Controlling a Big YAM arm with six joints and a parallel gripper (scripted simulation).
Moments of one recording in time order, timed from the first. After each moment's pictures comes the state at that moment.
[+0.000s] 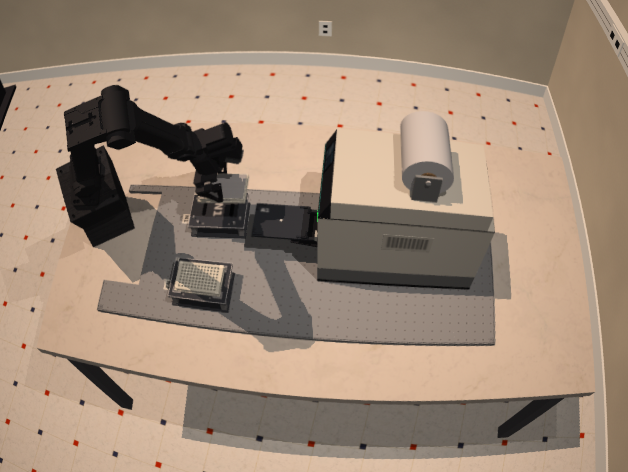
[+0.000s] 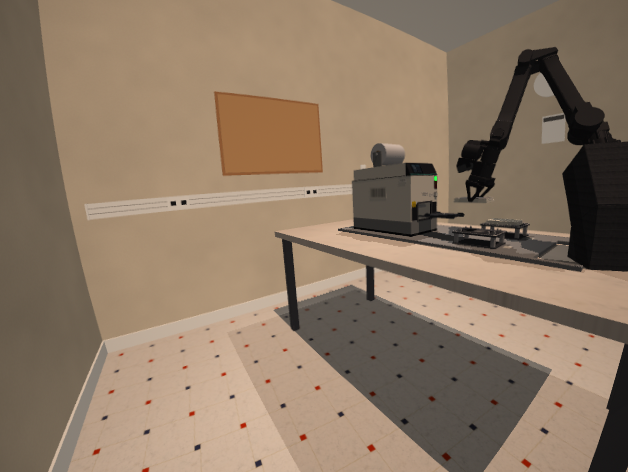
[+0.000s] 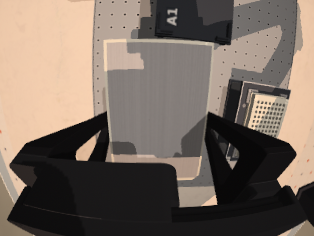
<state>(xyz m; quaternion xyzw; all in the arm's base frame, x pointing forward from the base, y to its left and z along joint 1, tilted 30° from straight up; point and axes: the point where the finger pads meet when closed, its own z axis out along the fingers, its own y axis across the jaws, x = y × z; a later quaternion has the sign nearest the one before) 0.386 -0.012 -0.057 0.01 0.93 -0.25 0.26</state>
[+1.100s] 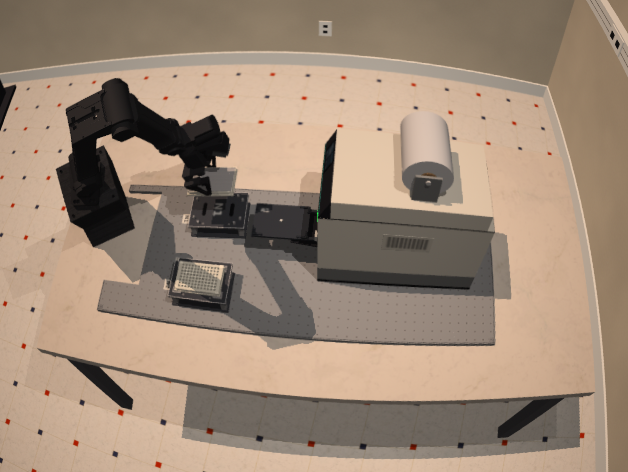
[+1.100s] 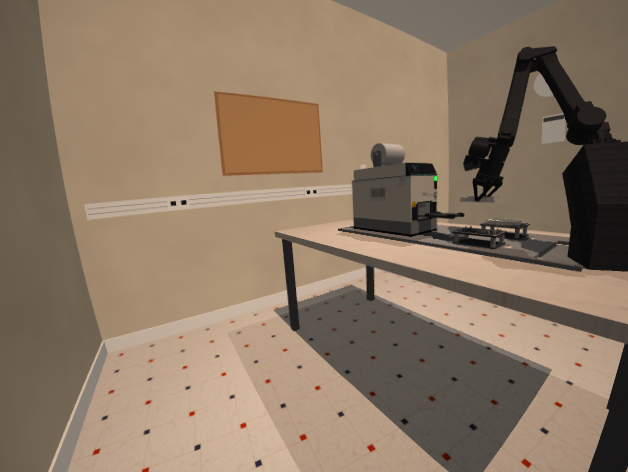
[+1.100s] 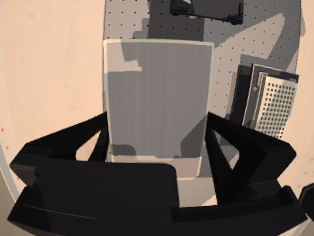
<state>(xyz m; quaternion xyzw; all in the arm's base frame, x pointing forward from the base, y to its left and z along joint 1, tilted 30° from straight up) 0.356 0.009 -0.070 0.01 0.93 -0.25 0.27</state>
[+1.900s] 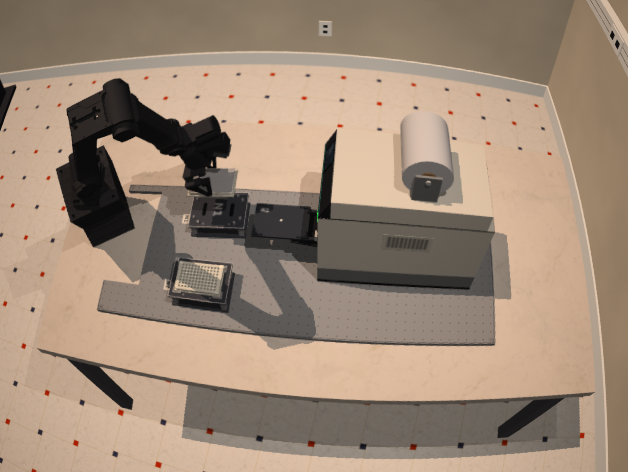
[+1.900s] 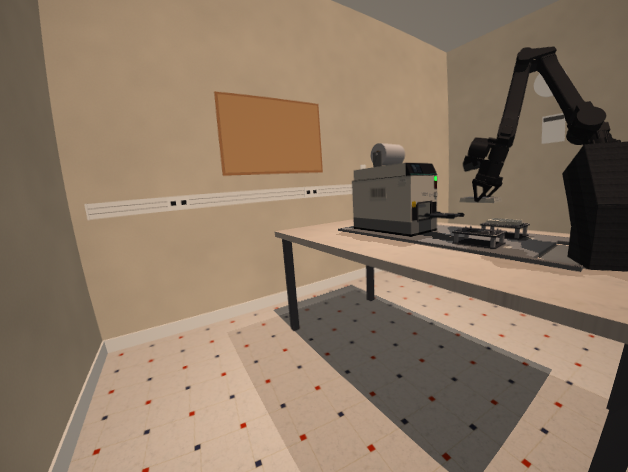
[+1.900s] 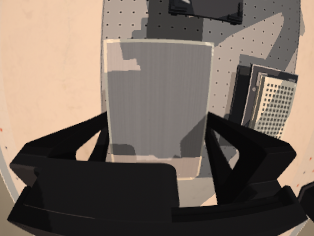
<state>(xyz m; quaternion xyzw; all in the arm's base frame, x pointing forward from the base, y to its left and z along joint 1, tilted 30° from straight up) 0.358 0.006 -0.070 0.01 0.93 -0.25 0.26</state>
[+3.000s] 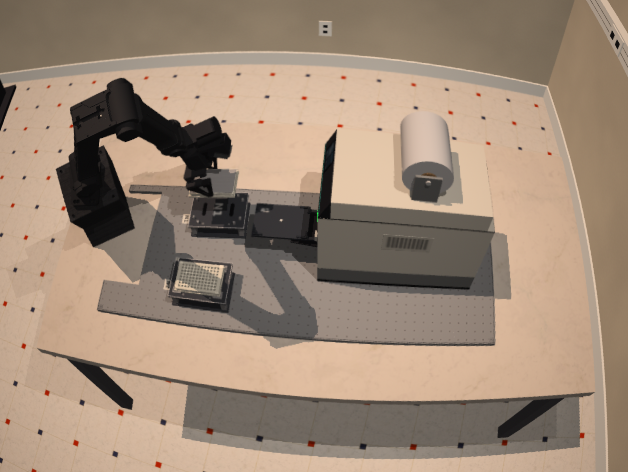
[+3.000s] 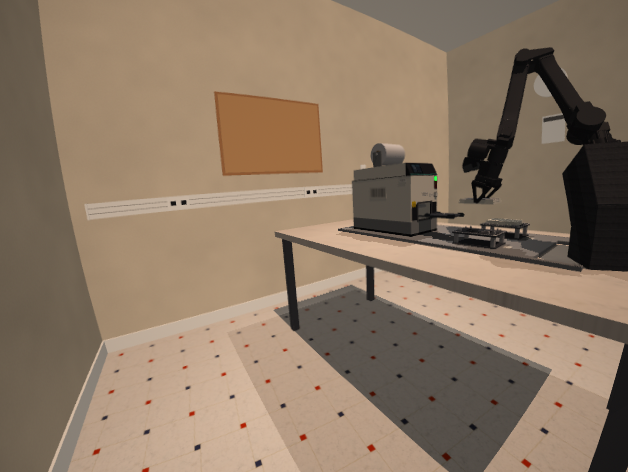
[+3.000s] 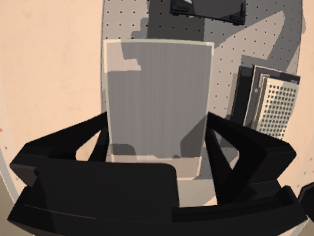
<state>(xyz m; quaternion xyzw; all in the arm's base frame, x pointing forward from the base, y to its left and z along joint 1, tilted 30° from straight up) 0.361 0.005 -0.075 0.01 0.93 -0.25 0.26</state>
